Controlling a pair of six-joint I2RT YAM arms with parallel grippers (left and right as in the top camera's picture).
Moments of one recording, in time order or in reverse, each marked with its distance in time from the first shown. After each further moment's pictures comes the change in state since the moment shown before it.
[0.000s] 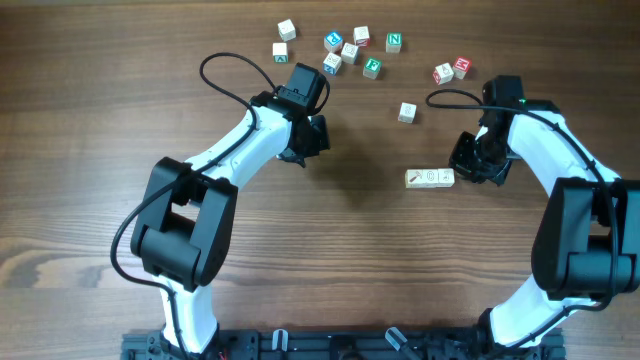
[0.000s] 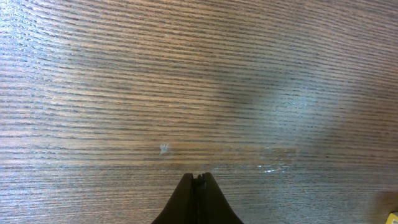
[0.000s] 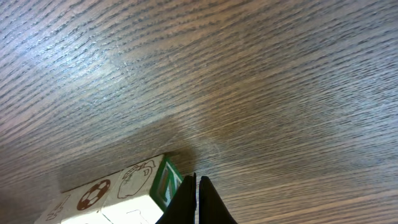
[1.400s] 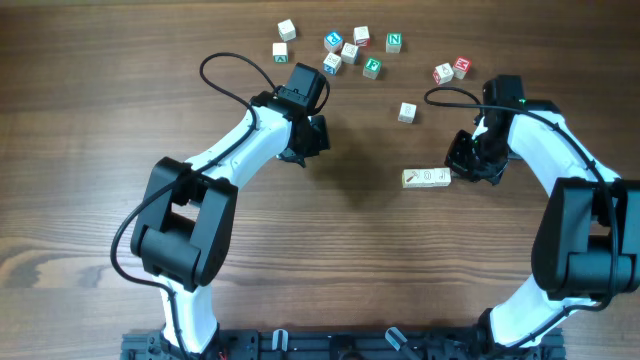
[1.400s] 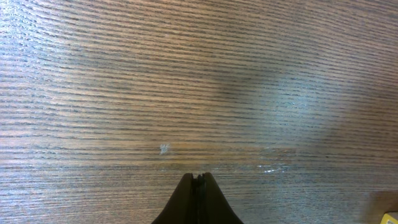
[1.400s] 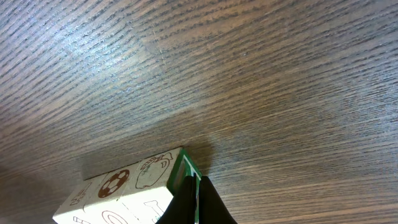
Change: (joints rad) left arm 0.000 0.000 0.000 0.000 0.000 0.000; right arm 0.000 0.000 0.000 0.008 -0.086 0.000
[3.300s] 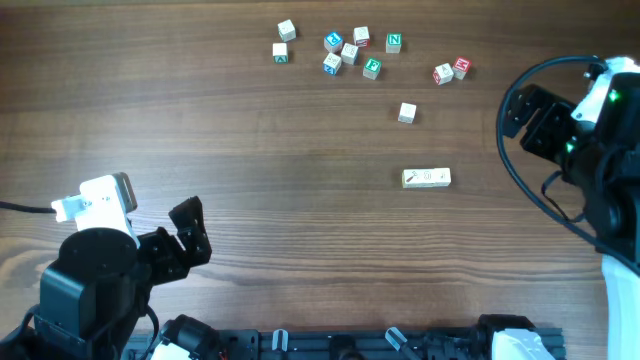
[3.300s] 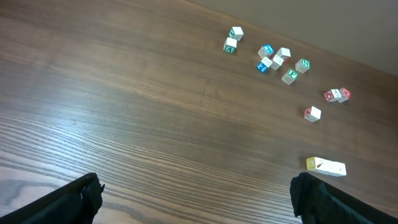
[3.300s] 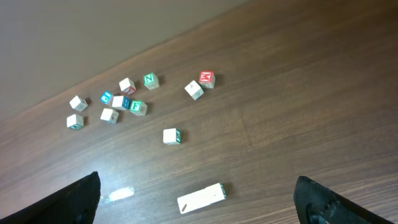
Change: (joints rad) left arm 0.000 -1.272 -0.002 -0.695 -0.410 -0.003; right arm 0.000 -0.732 0.265 -0.162 0.181 -0.061
